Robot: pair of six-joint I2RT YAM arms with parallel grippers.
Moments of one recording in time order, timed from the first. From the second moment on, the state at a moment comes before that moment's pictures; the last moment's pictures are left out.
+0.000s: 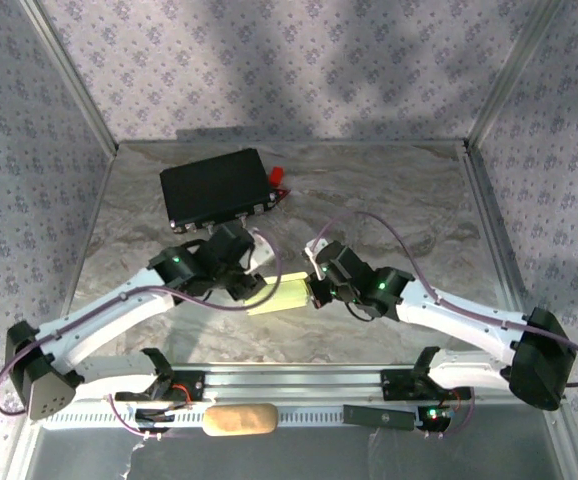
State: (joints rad) left arm -0.87 1.13 1.03 -0.85 -0.14 0.04; right arm 0.96 1.18 0.81 -0.43 0.09 0.30
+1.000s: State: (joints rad) left arm -0.75 1.11 0.88 -0.87 0.01 -0.30; right arm 0.96 1.19 0.82 -0.46 0.10 0.31
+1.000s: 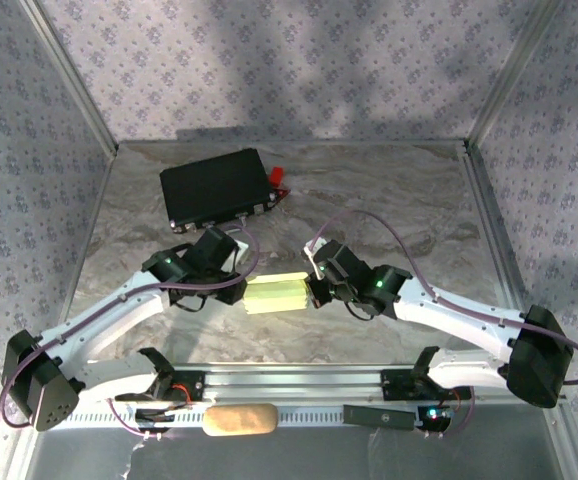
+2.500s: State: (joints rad) left arm -0.84 1.10 0.83 -0.74 -0.09 -0.73; right arm 1.08 1.24 0.86 -0.49 0.35 0.67
